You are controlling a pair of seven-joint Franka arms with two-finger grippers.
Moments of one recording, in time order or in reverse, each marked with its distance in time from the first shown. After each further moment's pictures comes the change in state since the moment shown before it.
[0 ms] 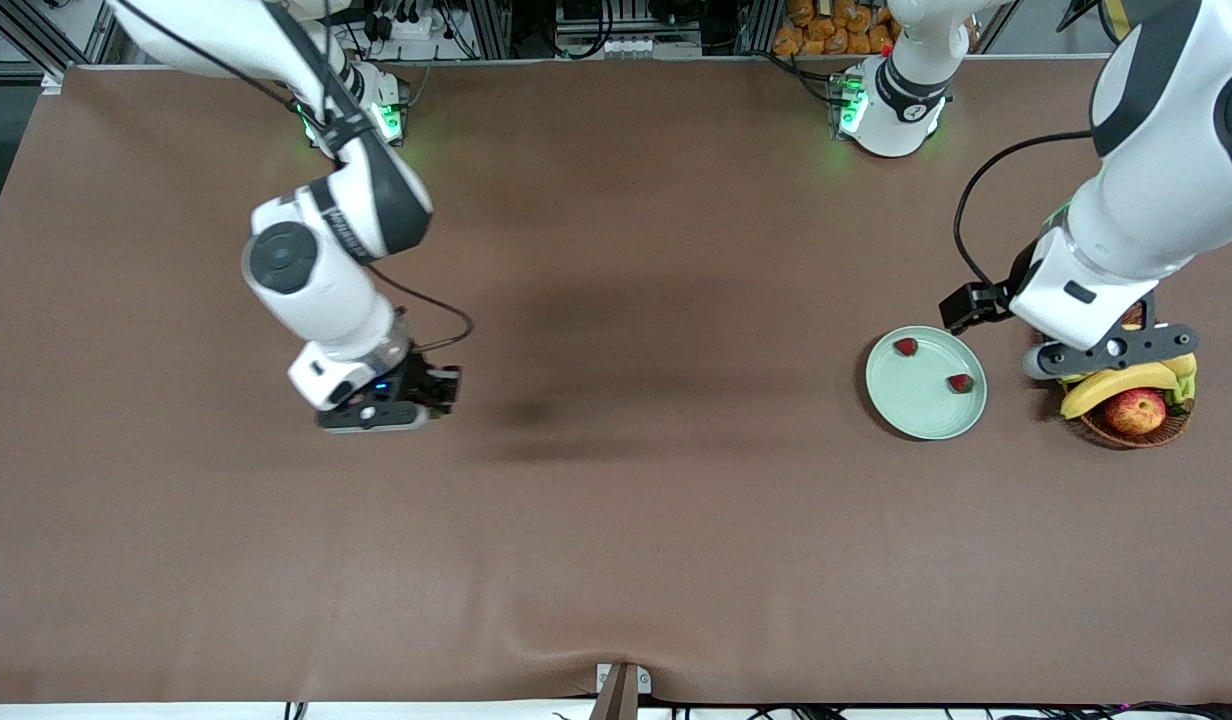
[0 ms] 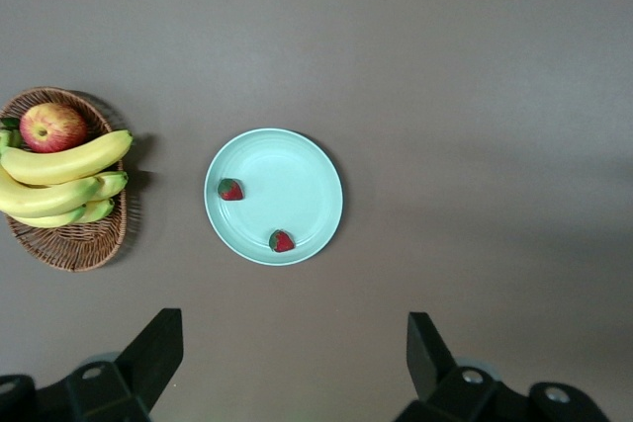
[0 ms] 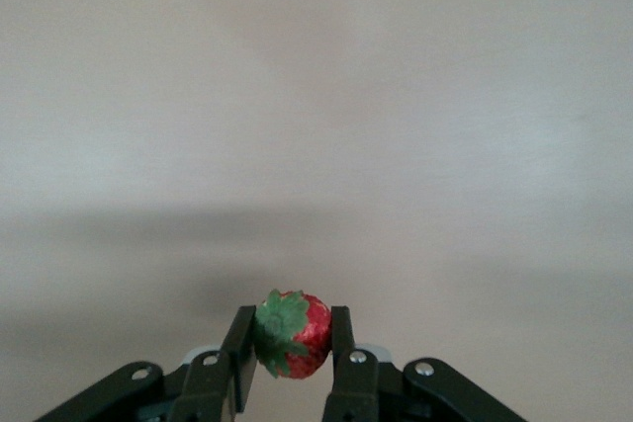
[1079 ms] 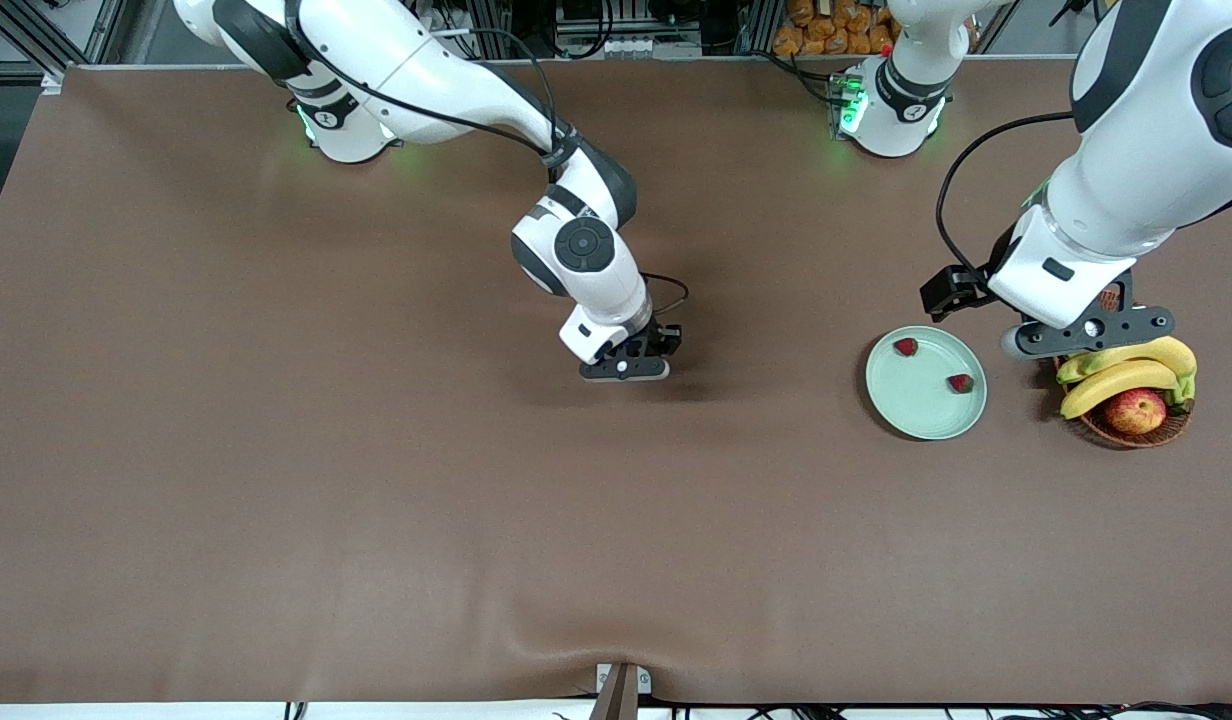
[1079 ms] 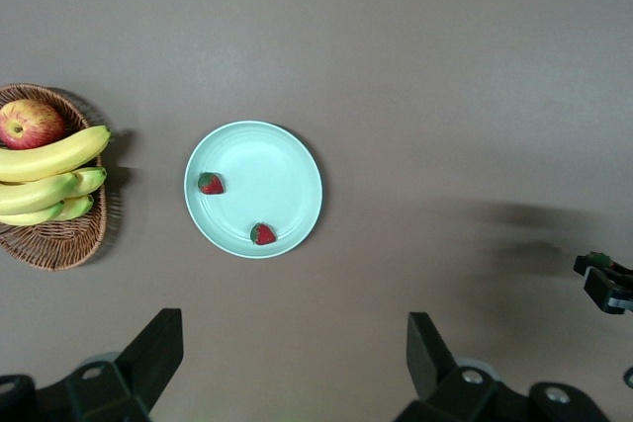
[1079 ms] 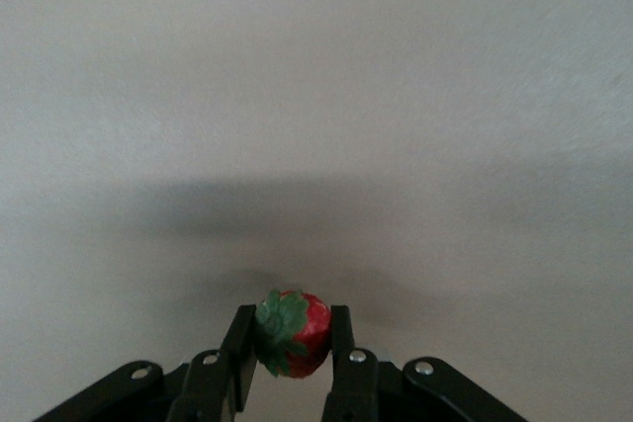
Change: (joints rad) left arm -0.006 -0.024 -0.005 -0.046 -0.042 0.026 0.000; right arm 0.389 0.407 -0.009 0.263 -0.002 0.161 0.346
